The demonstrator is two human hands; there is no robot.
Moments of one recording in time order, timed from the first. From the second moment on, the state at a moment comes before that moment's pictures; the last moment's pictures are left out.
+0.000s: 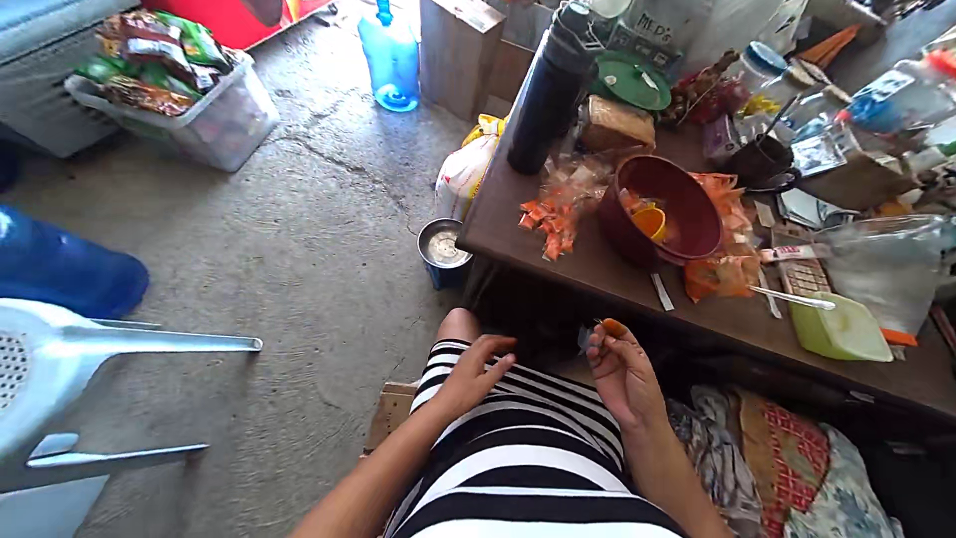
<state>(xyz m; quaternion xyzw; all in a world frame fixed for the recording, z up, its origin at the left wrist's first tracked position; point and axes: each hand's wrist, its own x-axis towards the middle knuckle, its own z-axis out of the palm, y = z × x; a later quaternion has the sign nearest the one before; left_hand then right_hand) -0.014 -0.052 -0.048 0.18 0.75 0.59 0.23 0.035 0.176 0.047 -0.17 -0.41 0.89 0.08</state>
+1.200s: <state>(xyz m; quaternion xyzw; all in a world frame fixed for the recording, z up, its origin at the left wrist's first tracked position) -0.015 0.005 0.000 0.02 0.38 0.86 0.34 0.051 0.187 0.035 -0.11 -0.41 0.90 0.02</state>
